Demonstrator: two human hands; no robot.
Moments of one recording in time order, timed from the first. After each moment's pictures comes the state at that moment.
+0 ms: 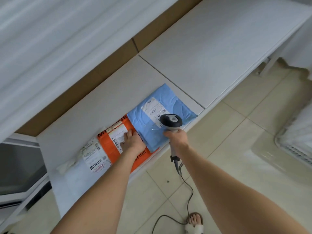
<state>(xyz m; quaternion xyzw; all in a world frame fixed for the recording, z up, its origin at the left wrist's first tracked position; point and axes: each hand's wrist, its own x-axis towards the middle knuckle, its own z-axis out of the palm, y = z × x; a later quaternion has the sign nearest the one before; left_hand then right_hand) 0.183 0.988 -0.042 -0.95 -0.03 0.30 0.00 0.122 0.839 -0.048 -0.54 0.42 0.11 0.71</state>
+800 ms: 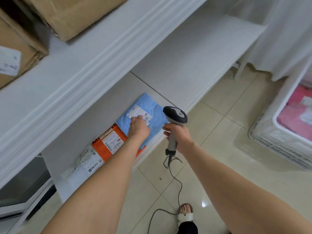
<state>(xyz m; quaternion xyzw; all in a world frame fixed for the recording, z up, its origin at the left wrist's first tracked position) 0.163 0.900 0.071 -0.97 0.03 0.25 -0.09 0.069 0.781 0.057 -0.40 0.43 0.06 0.81</state>
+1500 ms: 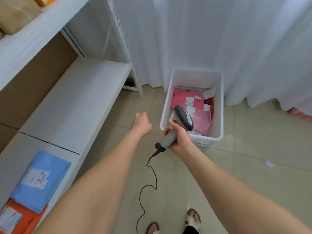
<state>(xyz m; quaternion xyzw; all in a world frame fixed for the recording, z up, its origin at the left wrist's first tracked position) -0.069 0.445 0.141 -0.91 0.31 0.28 -0.07 -0.212 0.408 0.135 -0.10 0.48 -0.23 0.84</state>
